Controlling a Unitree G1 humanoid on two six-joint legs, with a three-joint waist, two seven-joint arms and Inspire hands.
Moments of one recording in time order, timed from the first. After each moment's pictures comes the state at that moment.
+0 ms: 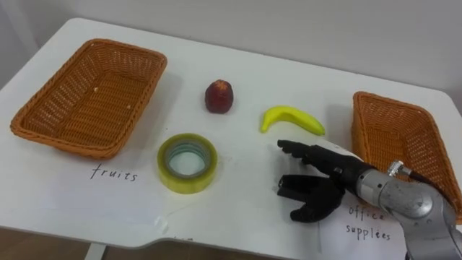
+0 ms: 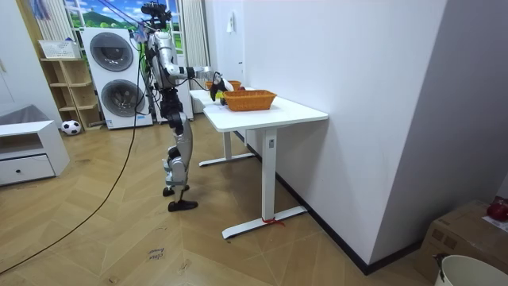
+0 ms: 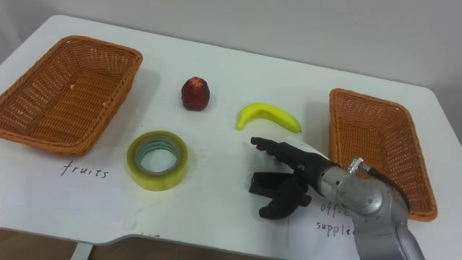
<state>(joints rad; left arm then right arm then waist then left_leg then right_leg) 0.21 0.22 0.11 0.92 0.12 0.10 0.18 0.01 -0.39 0.06 -0.06 -0.48 0.22 0.70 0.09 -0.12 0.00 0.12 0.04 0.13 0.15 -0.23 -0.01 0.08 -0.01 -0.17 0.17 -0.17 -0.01</state>
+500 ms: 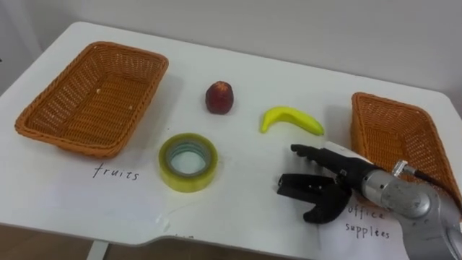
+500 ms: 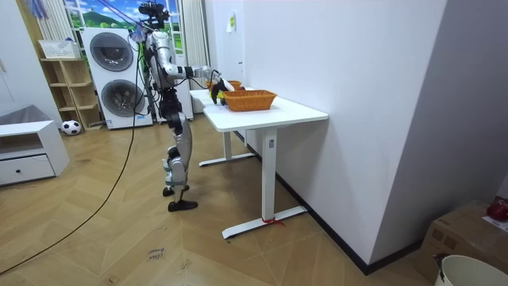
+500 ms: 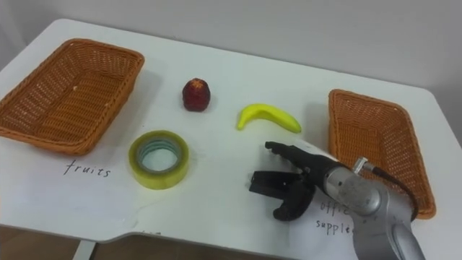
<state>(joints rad) 0.21 0.22 0.11 0.92 0.09 0.11 0.17 0.01 -0.39 0.06 -0.06 -0.64 0.26 0.70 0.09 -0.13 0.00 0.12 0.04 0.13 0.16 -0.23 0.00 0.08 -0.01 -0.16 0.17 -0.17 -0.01</state>
